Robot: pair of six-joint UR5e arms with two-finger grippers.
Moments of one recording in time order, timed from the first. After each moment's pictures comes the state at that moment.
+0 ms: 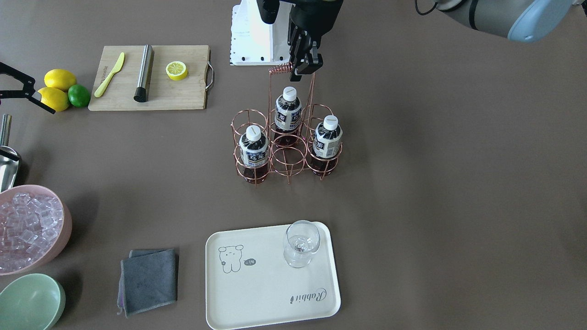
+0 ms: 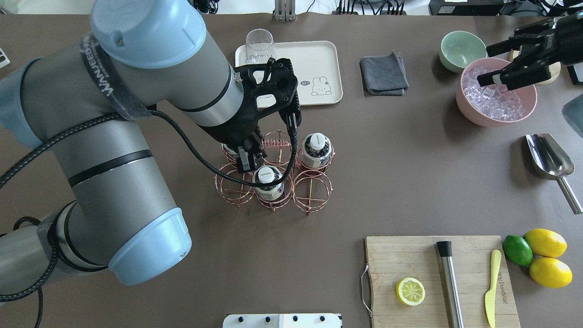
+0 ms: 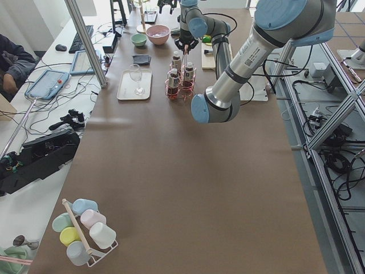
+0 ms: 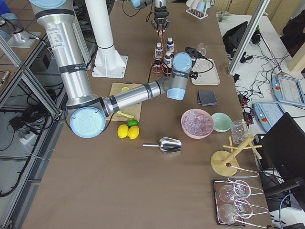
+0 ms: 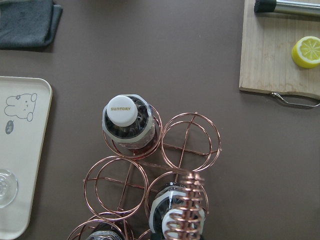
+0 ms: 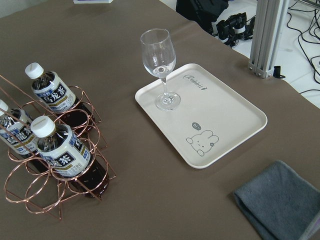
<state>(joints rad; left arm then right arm) -0.61 -2.42 -1.99 -1.27 -2.01 0.20 1.19 -1.31 1.66 -0.52 2.54 0.31</state>
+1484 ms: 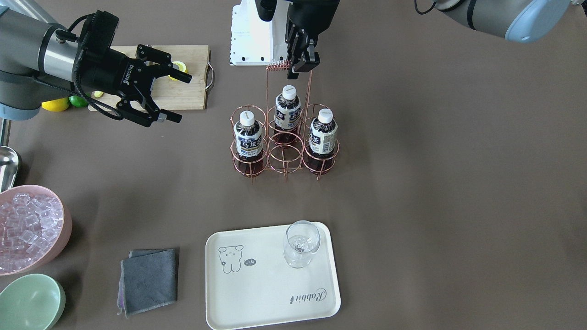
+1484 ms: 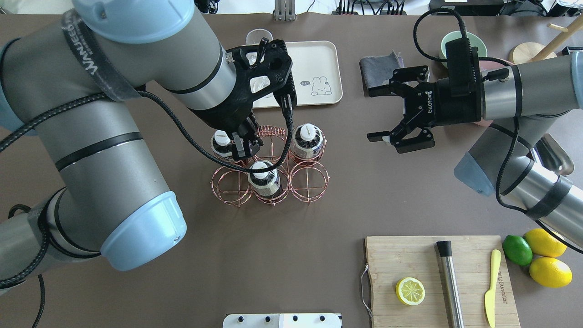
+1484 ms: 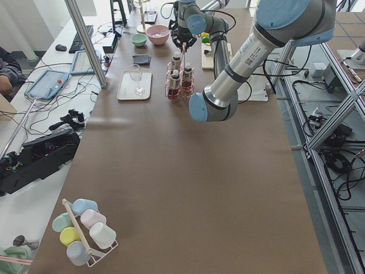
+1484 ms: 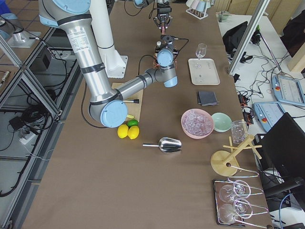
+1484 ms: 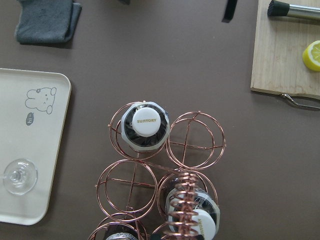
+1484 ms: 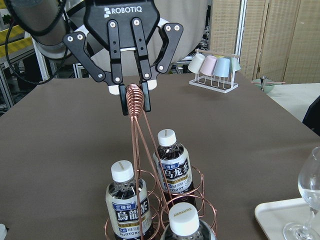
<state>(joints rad) -0.66 -2.44 -2.00 -1.23 -2.04 0.21 0.83 -1.20 1.64 -0.05 2.28 0.33</state>
